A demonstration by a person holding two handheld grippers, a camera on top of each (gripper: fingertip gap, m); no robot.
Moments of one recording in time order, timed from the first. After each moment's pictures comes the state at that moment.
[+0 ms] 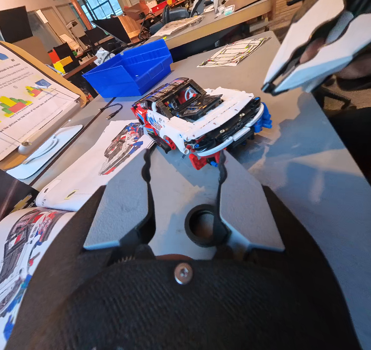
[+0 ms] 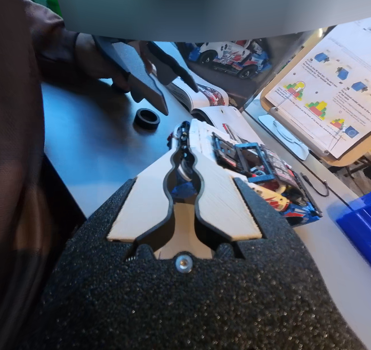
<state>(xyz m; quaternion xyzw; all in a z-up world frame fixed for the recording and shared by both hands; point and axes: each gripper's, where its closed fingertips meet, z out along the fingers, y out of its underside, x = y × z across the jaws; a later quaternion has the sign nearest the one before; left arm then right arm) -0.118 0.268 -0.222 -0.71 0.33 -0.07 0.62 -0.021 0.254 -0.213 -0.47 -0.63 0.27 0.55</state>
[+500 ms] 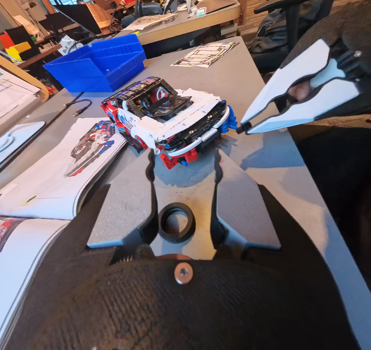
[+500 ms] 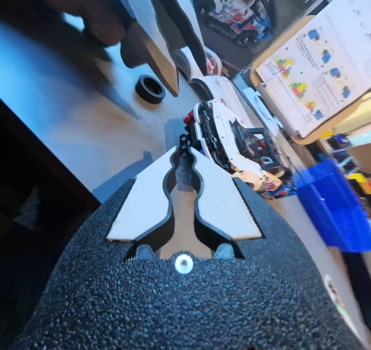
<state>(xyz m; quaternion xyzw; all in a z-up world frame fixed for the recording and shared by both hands) -0.096 0.246 -0.227 -0.72 0.35 -0.13 0.59 -0.033 0.225 -0.249 -0.51 -0.64 0.12 0.56</state>
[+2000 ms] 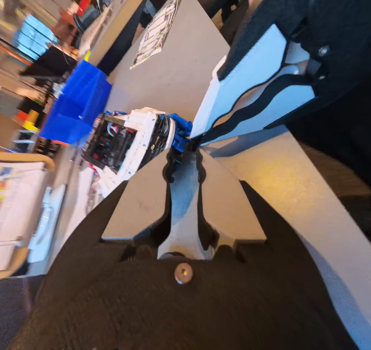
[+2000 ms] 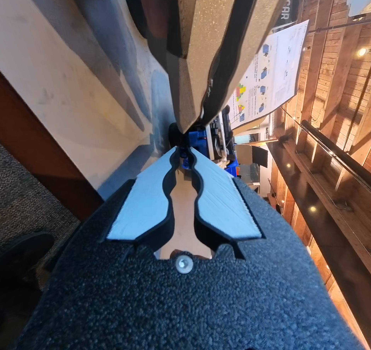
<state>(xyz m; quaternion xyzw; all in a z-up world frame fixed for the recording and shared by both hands) -0.024 0.246 -0.255 -0.64 0.55 0.02 0.53 -0.022 0.251 -0.265 -0.40 -0.66 -0.18 0.61</state>
